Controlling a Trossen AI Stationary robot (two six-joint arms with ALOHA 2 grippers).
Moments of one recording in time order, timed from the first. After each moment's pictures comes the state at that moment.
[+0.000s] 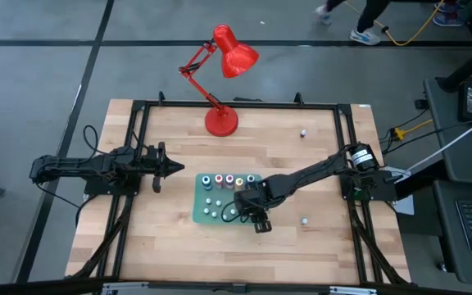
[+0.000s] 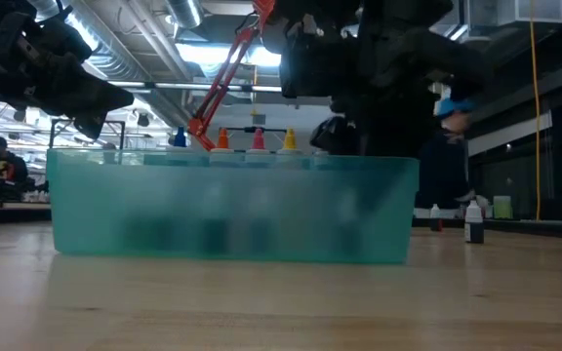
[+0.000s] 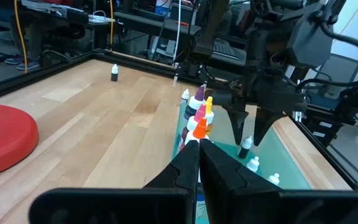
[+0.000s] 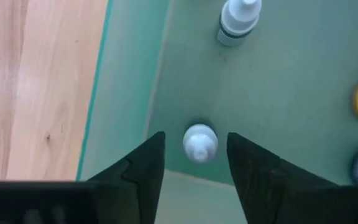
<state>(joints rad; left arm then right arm) 0.07 0.12 0.01 0.03 -0.01 -0.25 0.26 1.99 1.40 -0.66 -0.09 0.08</state>
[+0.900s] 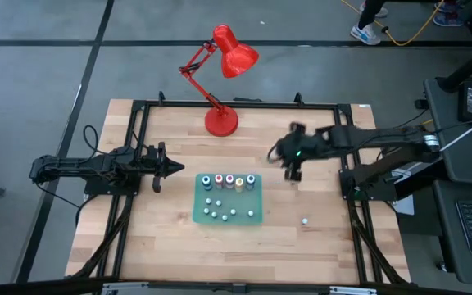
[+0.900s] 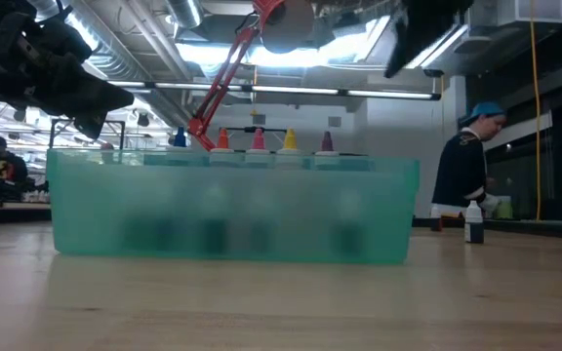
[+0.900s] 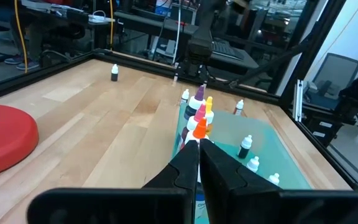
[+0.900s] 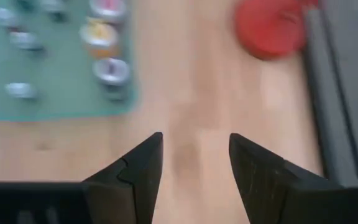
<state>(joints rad) 0.07 0.12 0.01 0.03 -0.01 -0.25 0.03 1.34 1.29 -0.97 0.30 0.02</state>
